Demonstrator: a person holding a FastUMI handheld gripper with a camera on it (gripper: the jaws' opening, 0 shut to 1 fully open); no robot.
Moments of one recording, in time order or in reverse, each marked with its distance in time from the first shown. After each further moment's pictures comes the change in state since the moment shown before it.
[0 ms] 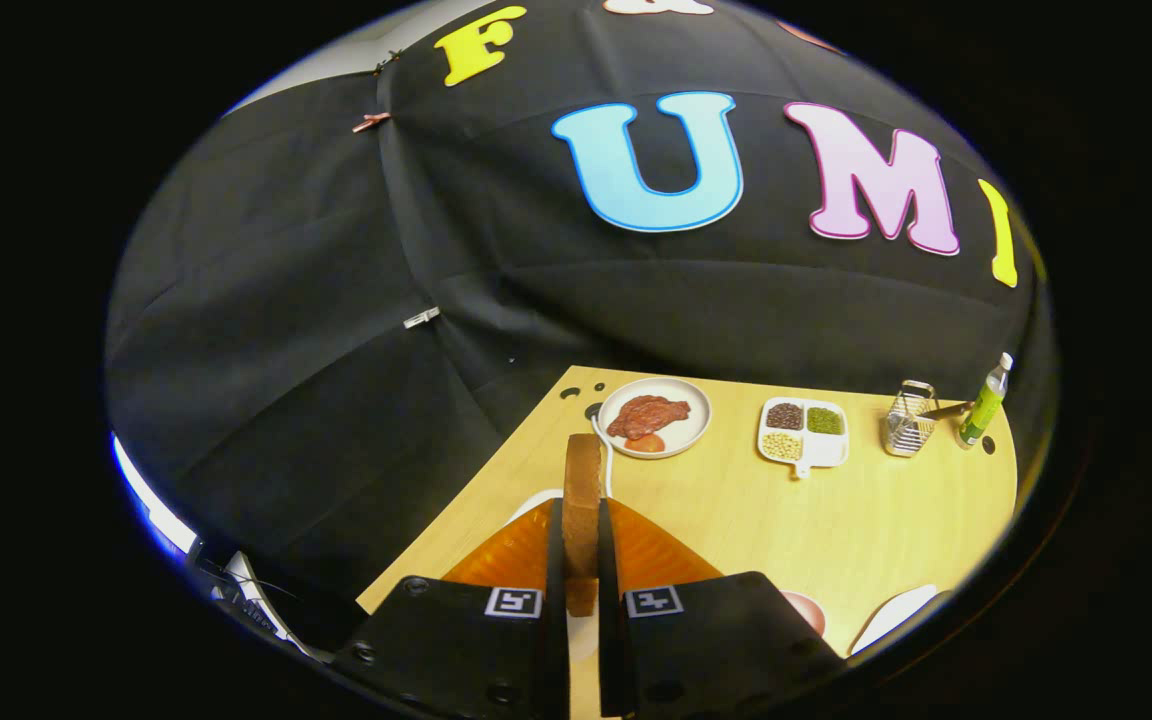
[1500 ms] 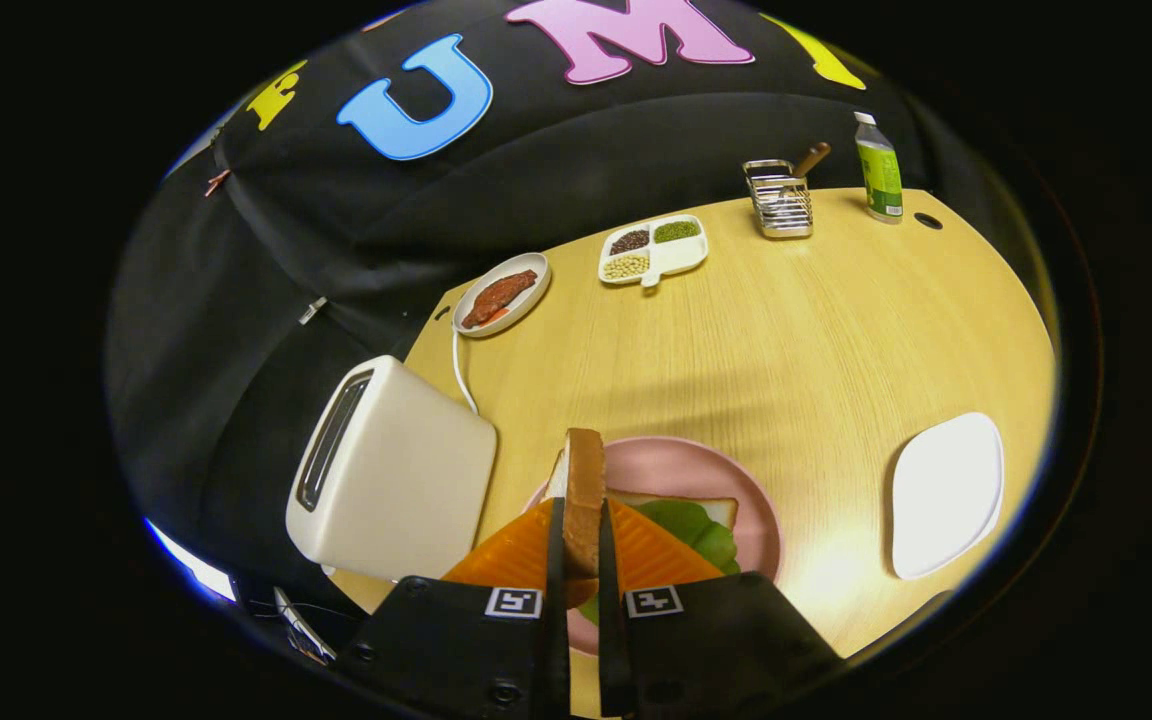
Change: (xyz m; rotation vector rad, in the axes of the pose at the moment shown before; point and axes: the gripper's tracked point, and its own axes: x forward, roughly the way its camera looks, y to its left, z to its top) arm -0.017 -0.169 -0.195 0.367 0.208 -0.106
